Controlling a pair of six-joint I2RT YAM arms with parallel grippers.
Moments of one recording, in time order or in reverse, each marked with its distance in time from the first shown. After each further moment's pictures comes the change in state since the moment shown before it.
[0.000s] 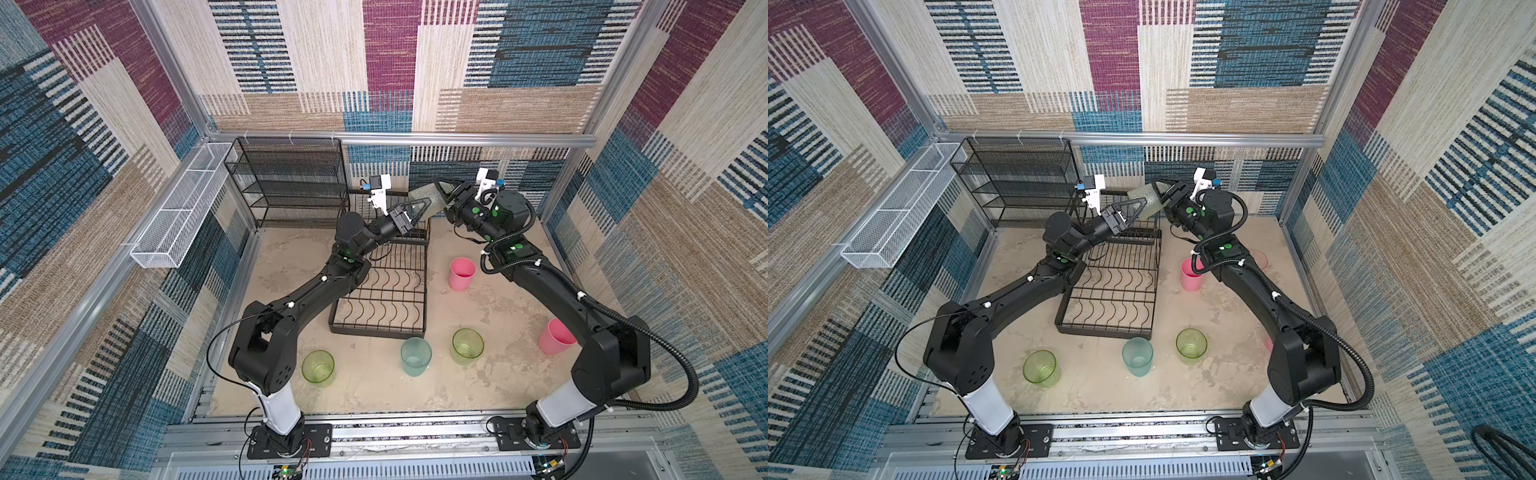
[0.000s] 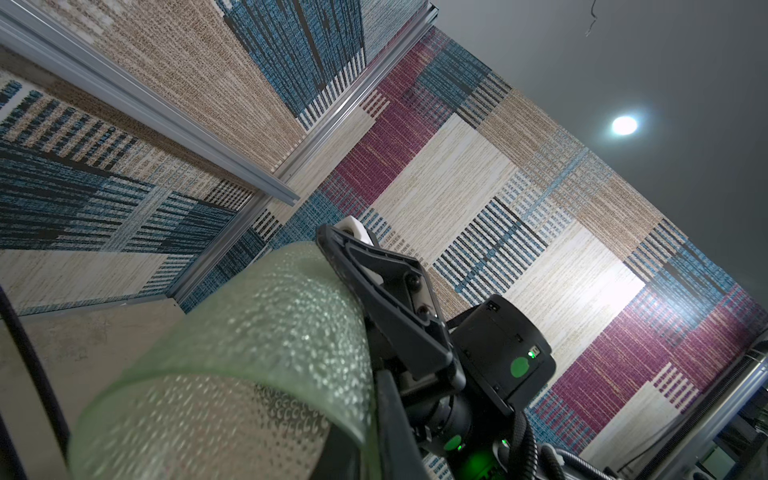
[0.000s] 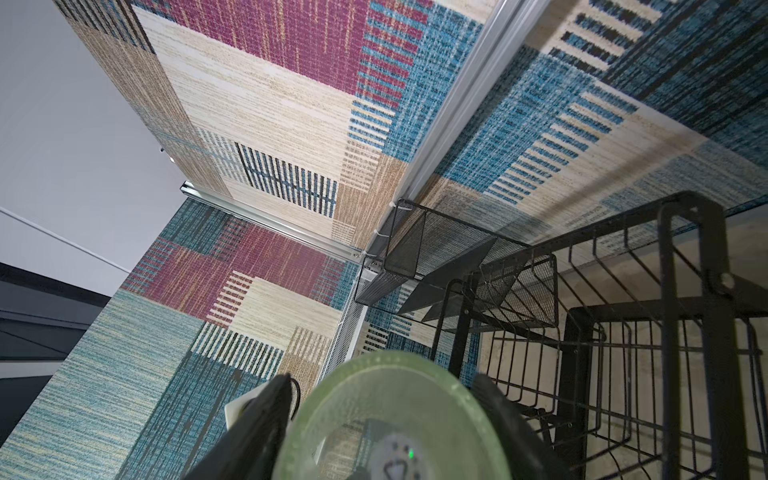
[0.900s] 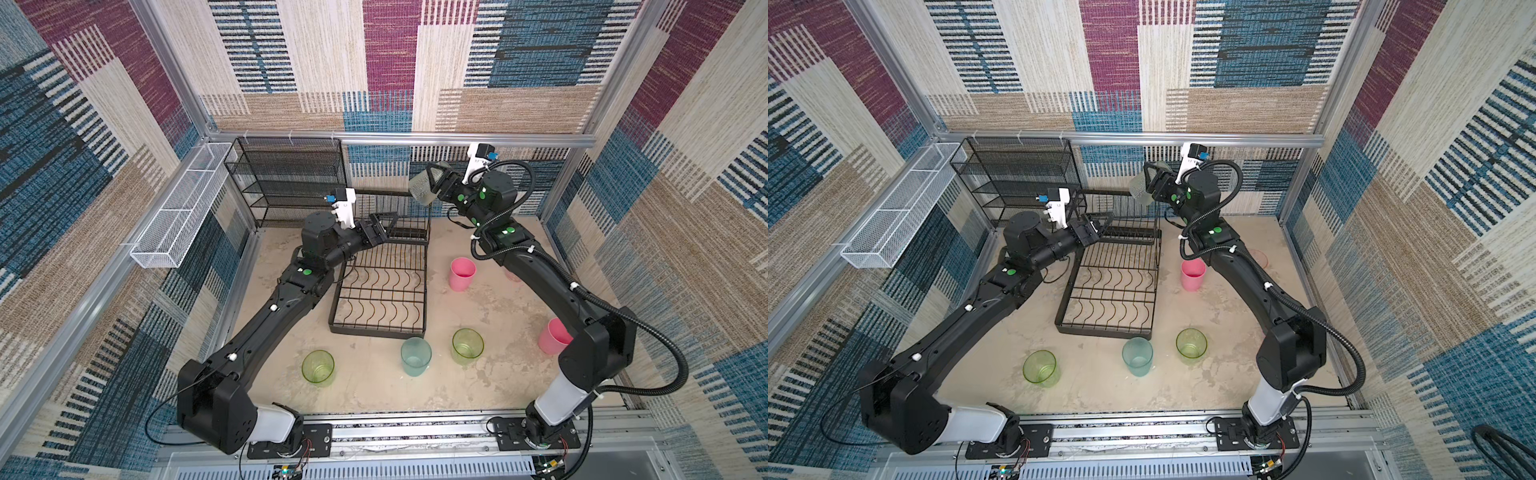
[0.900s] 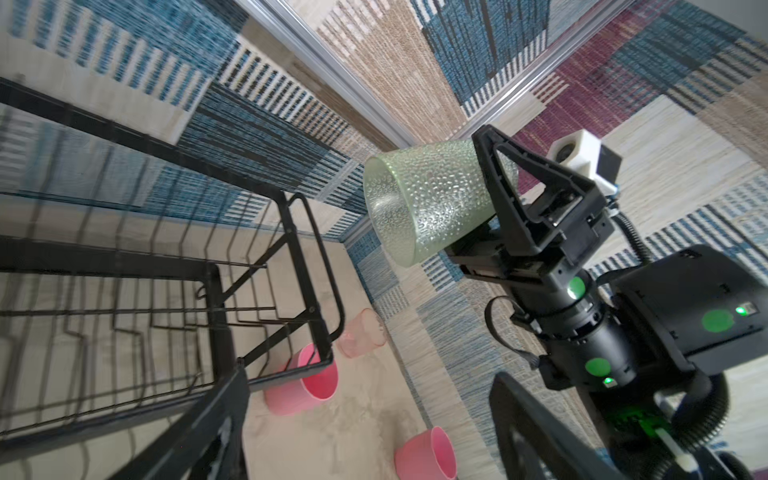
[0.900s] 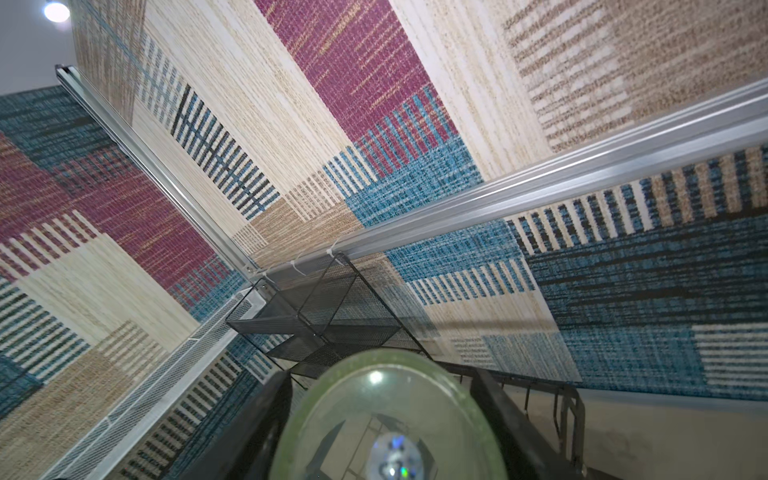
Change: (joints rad) left arm 0.107 -0.382 -0.121 -0.768 -0.207 0.290; right arm 0.070 0.122 0.283 -0.195 0.280 -0.657
